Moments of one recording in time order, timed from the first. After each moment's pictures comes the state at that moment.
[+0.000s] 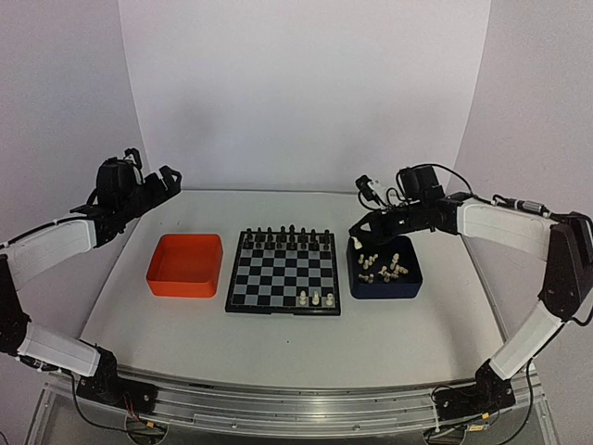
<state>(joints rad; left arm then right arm) -0.25 1.26 0.91 0.07 -0.08 -0.57 0.48 1.60 1.18 -0.29 -0.49 -0.02</state>
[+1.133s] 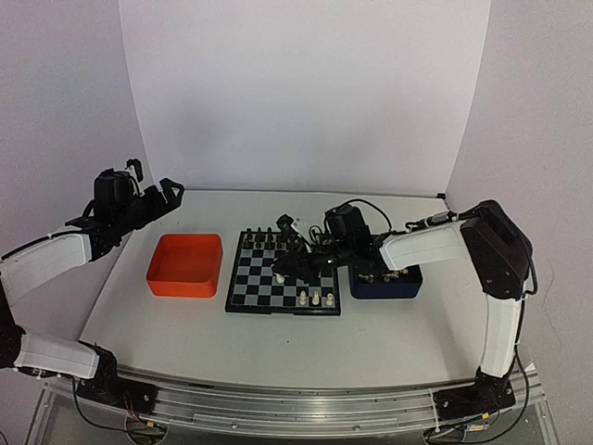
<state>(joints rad) -0.26 1.18 0.81 0.06 -0.01 -0.58 0.79 2.00 1.23 0.28 -0.62 -0.03</state>
